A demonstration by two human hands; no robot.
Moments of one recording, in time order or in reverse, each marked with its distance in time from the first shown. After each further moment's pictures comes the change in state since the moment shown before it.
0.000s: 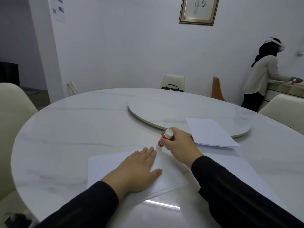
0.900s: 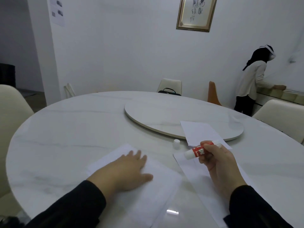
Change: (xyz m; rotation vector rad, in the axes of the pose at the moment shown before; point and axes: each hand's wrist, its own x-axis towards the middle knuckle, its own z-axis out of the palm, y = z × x) left_hand -0.007 -0.006 -0.013 -0.015 -0.109 -0.133; right_hand -0.051 0.048 -0.063 1.009 0.297 0.148
